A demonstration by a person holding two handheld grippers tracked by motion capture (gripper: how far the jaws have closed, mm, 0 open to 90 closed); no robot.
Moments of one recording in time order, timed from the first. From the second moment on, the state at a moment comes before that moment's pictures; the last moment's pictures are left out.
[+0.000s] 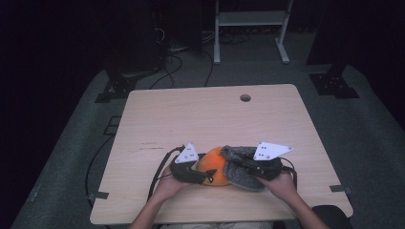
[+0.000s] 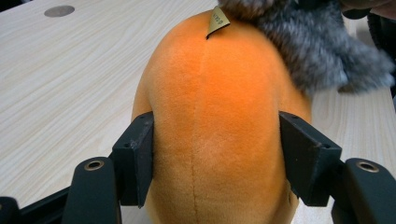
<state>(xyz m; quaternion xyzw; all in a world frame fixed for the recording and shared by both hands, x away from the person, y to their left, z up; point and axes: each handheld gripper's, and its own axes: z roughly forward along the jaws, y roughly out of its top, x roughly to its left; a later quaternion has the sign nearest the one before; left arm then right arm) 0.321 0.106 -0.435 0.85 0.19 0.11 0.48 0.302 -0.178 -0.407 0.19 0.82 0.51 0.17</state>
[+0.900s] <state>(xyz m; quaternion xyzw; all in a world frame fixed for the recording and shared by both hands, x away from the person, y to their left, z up) 0.322 0.118 -0.442 0.84 0.20 0.11 0.49 0.308 -0.176 -0.404 0.21 0.81 0.52 0.15</state>
